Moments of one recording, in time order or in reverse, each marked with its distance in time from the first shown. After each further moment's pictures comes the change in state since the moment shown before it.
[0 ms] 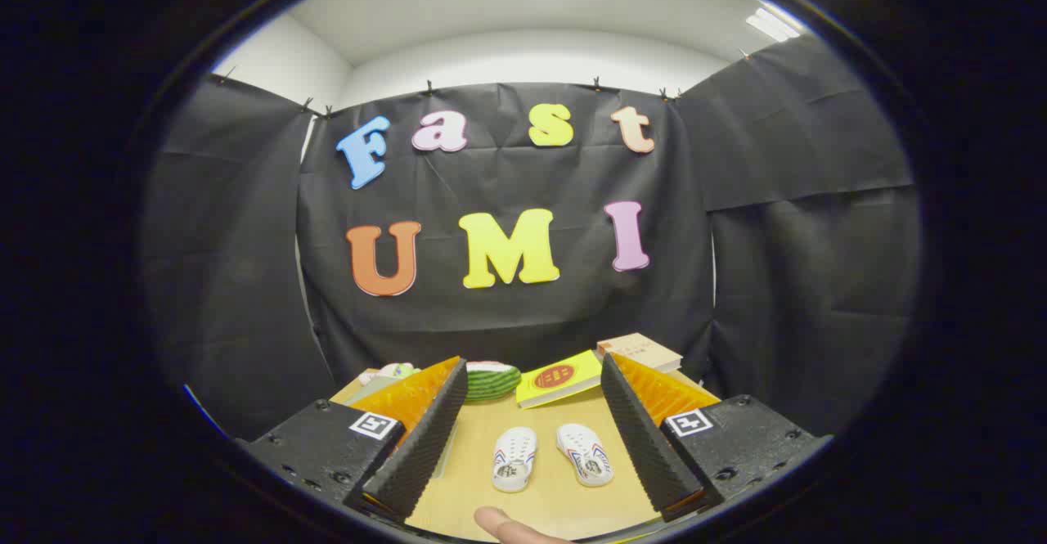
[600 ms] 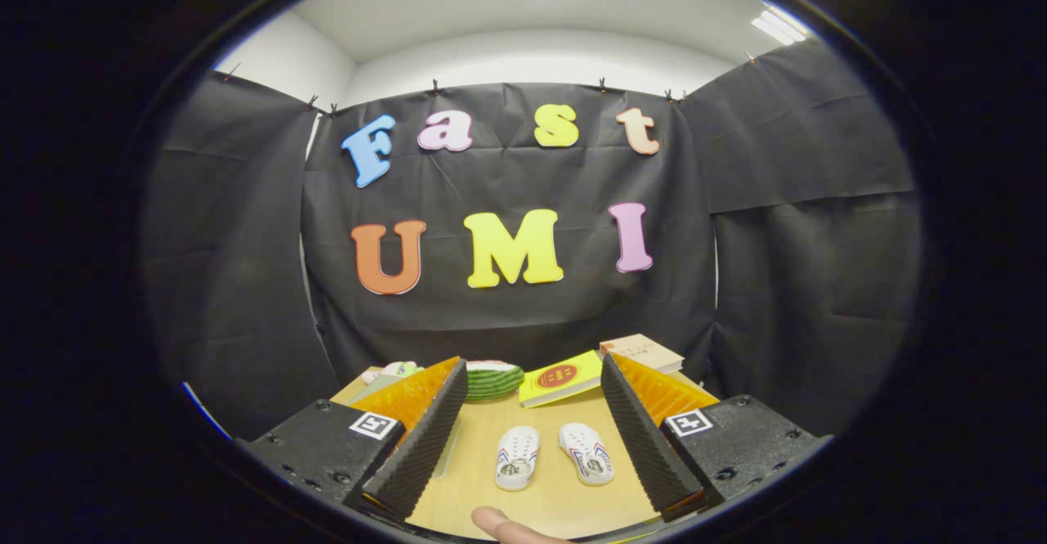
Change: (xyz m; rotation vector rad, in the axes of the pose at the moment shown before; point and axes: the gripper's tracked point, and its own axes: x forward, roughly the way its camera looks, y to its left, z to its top) arm -0.002 0.004 -0.001 -0.004 0.015 0.006
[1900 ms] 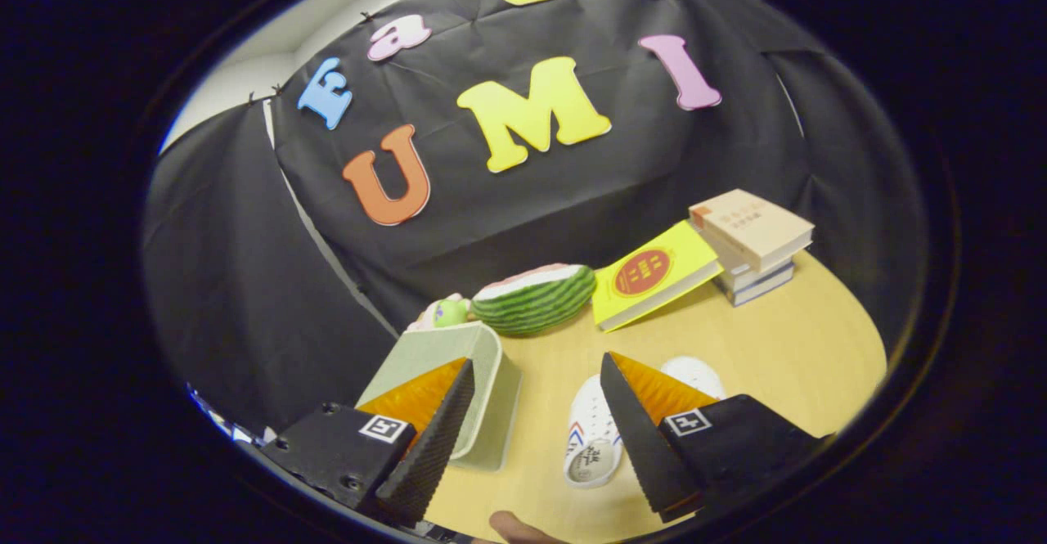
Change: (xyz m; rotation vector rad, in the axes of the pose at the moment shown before) arm 0.217 0.044 -0.146 0.317 0.500 0.290
